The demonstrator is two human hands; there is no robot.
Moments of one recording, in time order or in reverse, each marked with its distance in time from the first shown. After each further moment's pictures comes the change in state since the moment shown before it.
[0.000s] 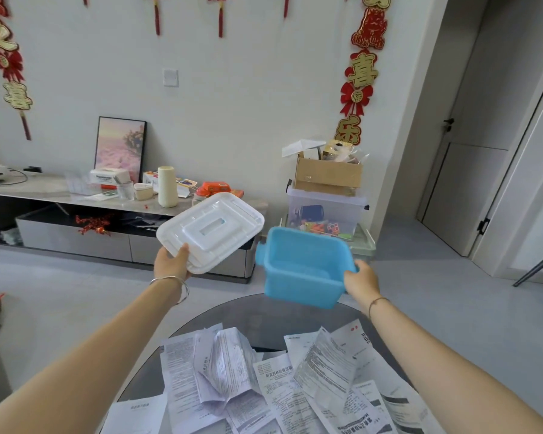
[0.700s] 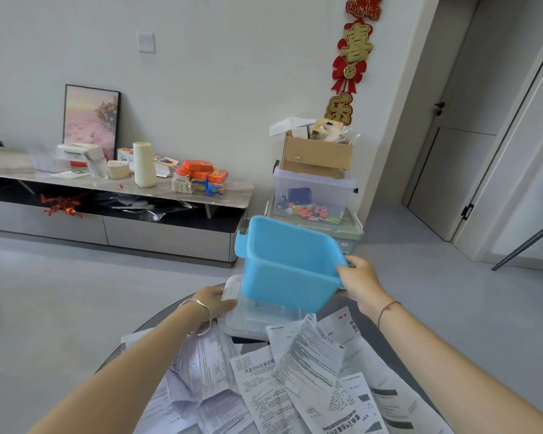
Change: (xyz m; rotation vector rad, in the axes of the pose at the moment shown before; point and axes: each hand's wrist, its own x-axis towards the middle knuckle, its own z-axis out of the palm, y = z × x) left_hand -0.023 -0.101 0.052 0.920 -0.568 -0.149; right_hand -0.009 0.014 -0.012 0.183 -0.131 0.083
